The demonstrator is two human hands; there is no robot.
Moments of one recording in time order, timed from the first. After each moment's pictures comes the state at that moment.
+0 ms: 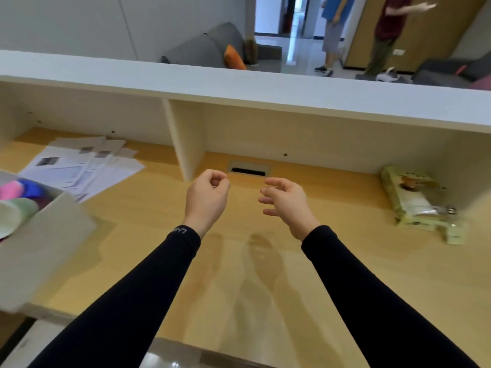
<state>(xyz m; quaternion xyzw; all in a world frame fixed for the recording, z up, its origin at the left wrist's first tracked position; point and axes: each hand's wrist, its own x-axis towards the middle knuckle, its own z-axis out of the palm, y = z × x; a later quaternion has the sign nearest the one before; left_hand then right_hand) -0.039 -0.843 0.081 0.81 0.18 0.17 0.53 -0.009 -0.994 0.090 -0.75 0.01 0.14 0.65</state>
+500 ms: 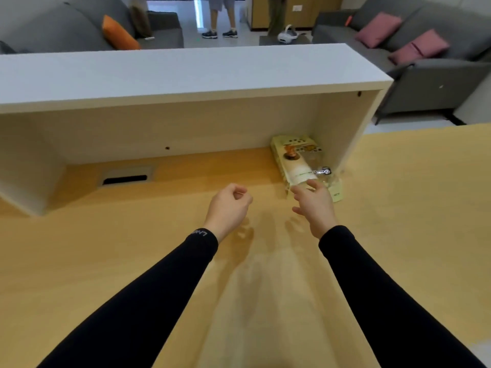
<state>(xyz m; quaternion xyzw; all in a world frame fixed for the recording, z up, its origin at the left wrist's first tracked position) 0.060 -1.110 0.030 0.83 0.04 -0.11 0.54 0.047 -1.277 0.041 -0.71 0.28 -0.01 0.65</state>
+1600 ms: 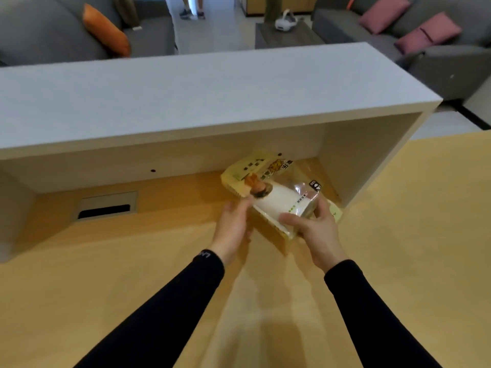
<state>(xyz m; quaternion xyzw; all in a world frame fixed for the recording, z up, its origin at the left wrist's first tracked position) 0.148 -1.130 0.005 0.67 0.17 -0.21 0.69 0.121 -1.288 -0.004 -0.64 0.21 -0.01 0.74</state>
